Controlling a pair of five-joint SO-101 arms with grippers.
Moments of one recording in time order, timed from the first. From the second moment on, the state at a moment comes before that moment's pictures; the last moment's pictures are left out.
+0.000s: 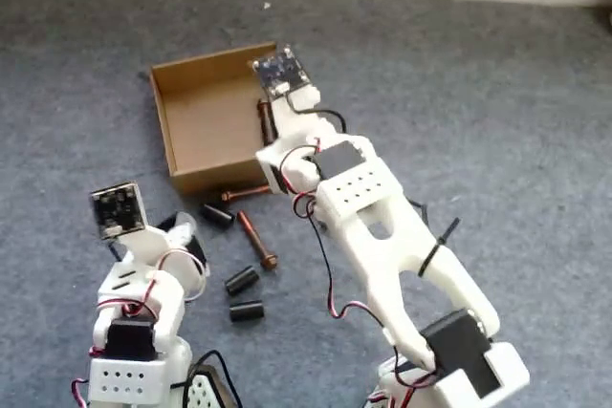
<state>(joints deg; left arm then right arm) -3.7 -103.3 95.3 53.4 25.3 -36.4 -7.3 19.0 49.5 4.3</state>
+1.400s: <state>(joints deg) -28.2 -103.3 92.1 53.1 -0.7 -55.4 27.3 -5.6 64.6 12.4</state>
